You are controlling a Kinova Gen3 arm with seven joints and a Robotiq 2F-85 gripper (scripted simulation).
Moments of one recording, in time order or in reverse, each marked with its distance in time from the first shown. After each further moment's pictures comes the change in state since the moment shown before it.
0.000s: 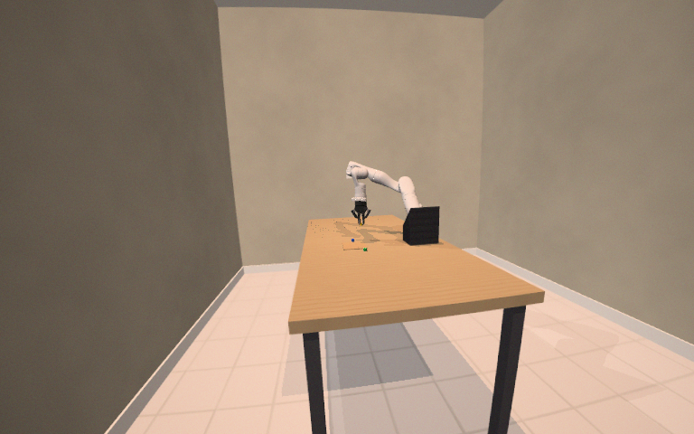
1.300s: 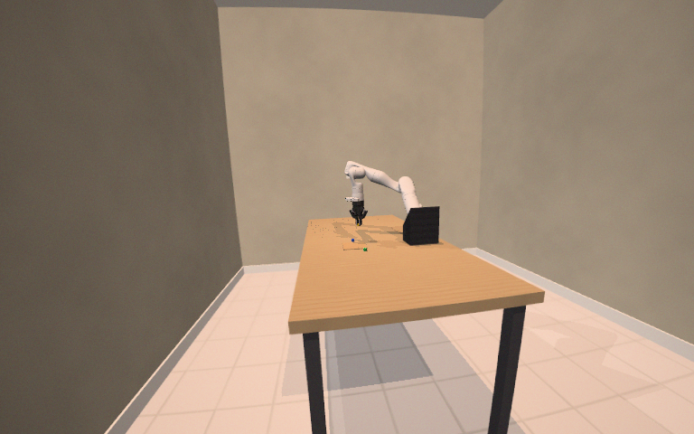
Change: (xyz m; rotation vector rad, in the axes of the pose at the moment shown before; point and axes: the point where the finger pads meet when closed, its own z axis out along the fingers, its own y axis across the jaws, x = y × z) arm 0.029 0.011 -0.003 0.006 0.000 0.397
